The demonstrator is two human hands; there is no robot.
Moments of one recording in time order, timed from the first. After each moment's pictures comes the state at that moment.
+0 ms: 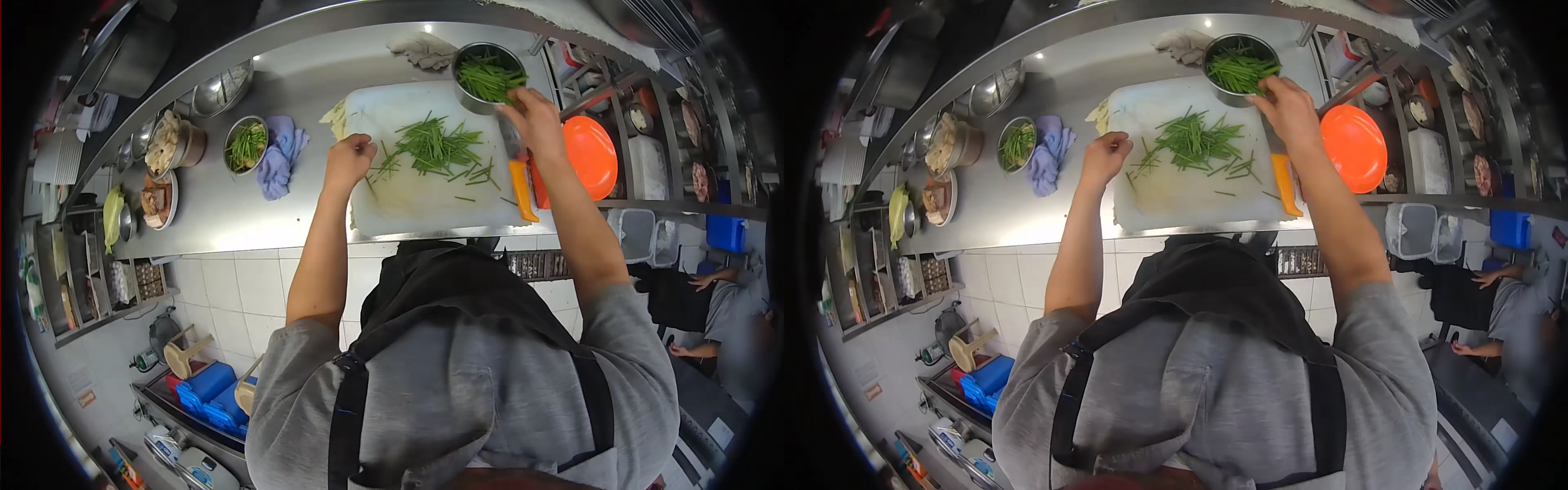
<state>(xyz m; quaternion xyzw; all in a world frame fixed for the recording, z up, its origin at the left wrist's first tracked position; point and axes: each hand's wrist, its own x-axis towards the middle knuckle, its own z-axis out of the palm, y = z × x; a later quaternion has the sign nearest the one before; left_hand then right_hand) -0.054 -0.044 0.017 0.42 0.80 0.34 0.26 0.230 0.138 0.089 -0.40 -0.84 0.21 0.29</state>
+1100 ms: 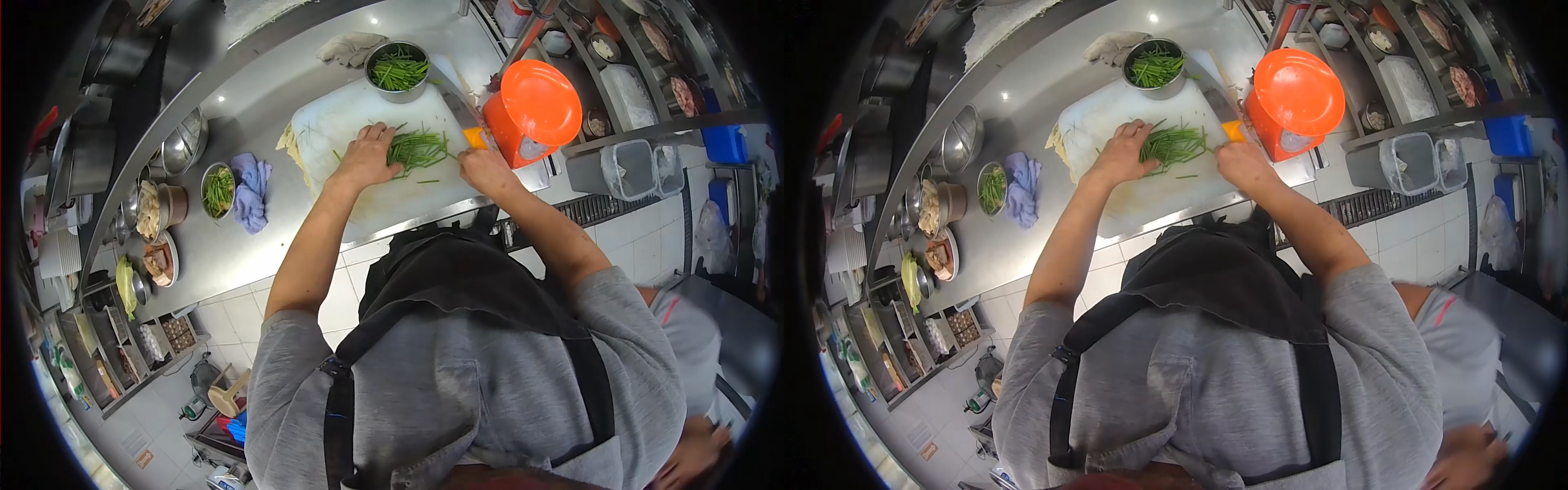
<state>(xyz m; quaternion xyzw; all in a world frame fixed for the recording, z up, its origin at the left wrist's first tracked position) 0.033 0.011 0.015 0.77 0.62 0.06 0.17 0.299 0.047 -0.011 -0.39 -0.91 0.15 0.02</state>
